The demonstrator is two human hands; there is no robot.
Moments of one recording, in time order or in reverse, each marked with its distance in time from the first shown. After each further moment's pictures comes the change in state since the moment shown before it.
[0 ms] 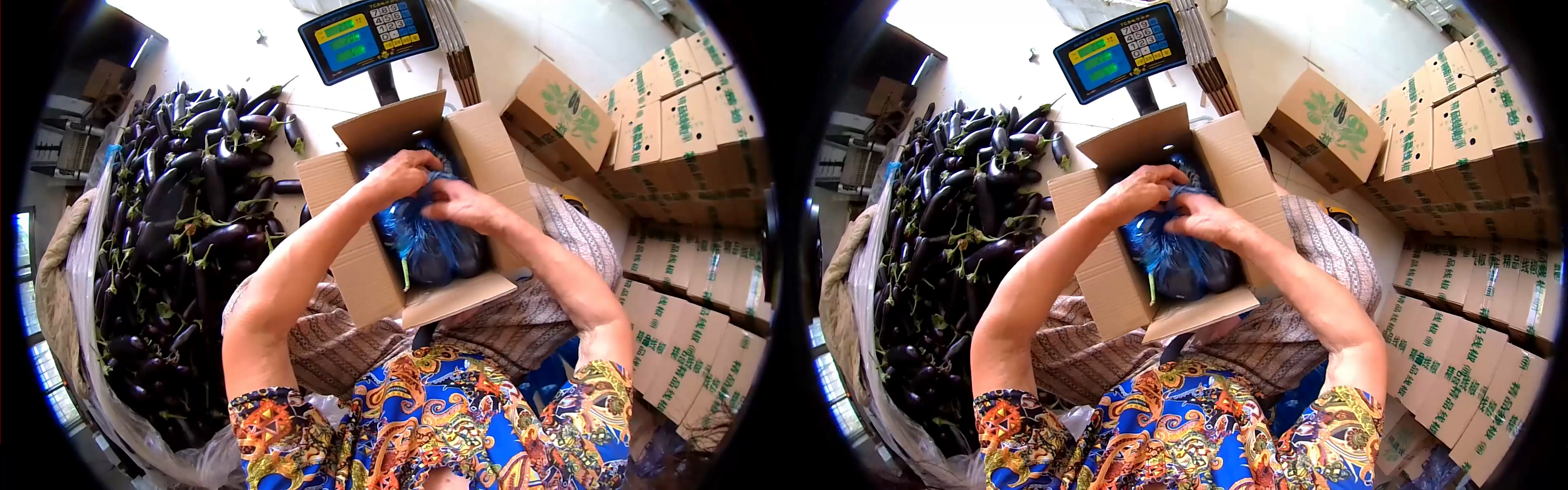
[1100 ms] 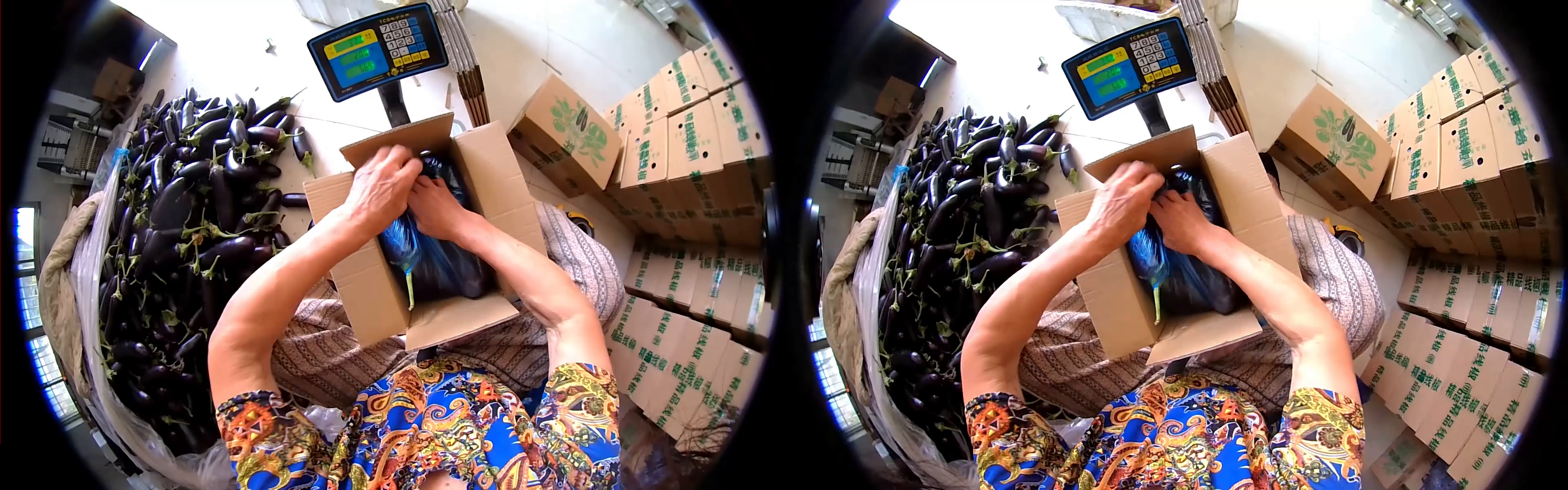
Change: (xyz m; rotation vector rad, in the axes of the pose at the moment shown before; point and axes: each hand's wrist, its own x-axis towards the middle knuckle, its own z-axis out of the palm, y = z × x) left_hand -0.025 0.000 -0.023 0.846 0.519 0.540; right_hand 0.069 0.009 0.029 -1.009 0.255 -0.431
